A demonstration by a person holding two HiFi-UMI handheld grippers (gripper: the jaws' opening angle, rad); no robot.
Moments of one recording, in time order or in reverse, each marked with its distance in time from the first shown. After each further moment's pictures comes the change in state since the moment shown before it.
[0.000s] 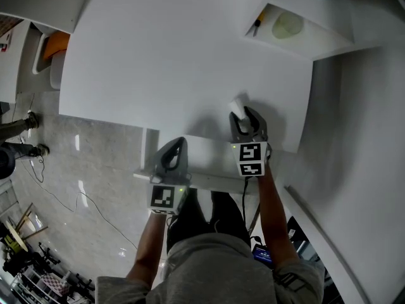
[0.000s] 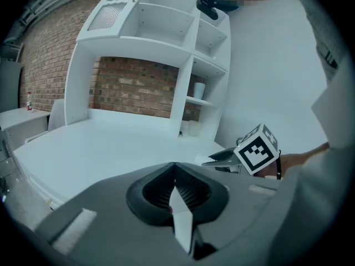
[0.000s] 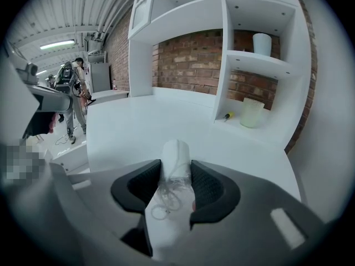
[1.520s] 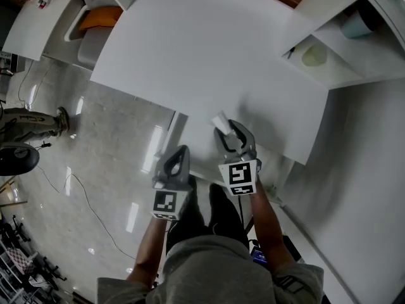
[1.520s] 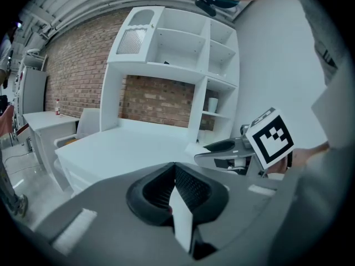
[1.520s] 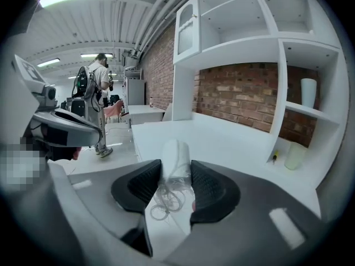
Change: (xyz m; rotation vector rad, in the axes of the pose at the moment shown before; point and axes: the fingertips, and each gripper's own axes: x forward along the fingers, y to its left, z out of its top) left arm -0.122 0.045 -0.005 -0.039 -0.085 0.169; right arm -0.062 0.172 0.084 -0.181 -0.200 0.249
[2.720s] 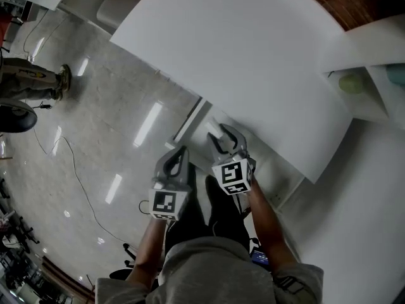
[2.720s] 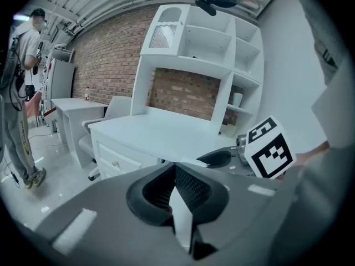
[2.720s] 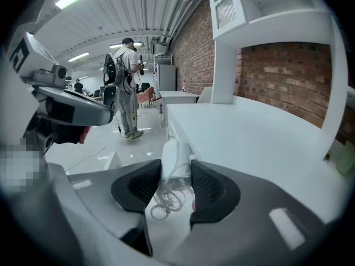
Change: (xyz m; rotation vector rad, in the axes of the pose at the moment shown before) left arm -0.044 0.070 -0.072 -0.147 0.046 0.190; right arm 0.071 0.120 -0.056 -0.158 0.135 0.295
